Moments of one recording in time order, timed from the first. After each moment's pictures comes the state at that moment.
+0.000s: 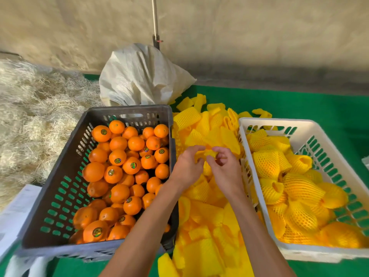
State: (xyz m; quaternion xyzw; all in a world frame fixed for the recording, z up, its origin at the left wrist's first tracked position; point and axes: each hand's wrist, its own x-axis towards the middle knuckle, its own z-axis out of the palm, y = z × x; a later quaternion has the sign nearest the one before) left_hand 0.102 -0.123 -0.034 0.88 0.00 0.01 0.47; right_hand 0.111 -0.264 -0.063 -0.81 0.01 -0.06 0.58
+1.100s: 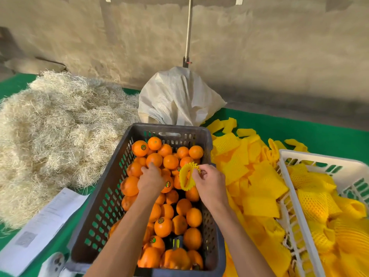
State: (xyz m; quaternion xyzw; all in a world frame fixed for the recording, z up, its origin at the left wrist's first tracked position) left_hand 0.111 0.083 -0.061 0.91 0.32 -0.08 0.25; right_hand 0.114 -0.104 -0.029 -0.88 -0.12 -0.06 0.46
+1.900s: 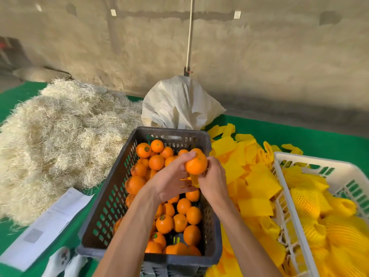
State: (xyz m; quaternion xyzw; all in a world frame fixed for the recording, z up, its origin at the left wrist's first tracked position) left_hand 0.057 0.032 0.026 0.56 0.10 -0.18 0.80; right_hand 0.100 -0.109 0.000 -0.89 -0.10 -0.08 0.45
